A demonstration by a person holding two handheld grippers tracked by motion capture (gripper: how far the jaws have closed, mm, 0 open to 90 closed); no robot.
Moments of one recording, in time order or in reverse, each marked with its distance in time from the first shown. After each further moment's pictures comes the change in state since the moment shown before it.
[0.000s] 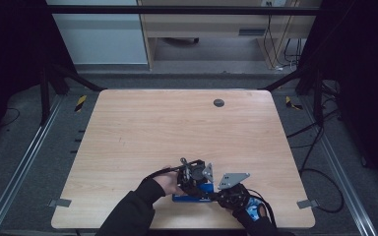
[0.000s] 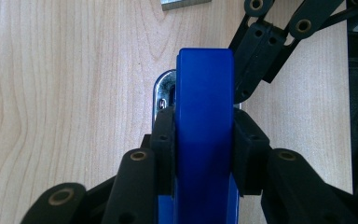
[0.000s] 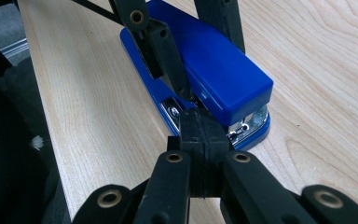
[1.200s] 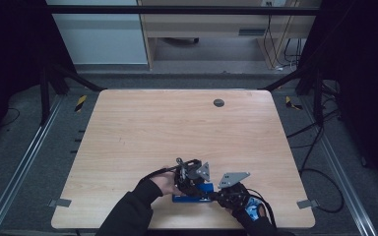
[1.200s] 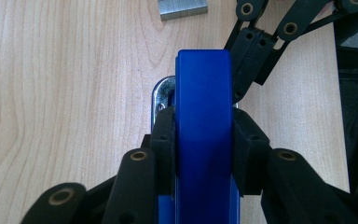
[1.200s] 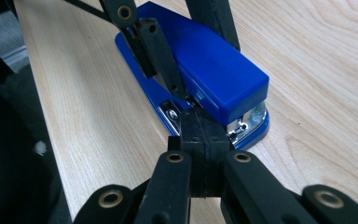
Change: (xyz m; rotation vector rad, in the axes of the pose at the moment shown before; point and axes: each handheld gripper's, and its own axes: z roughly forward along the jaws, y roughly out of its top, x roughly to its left) left arm 0.001 -0.010 0.000 -0.083 -0.012 -0.019; right arm 0.000 0.001 0.001 0.001 0.000 0.033
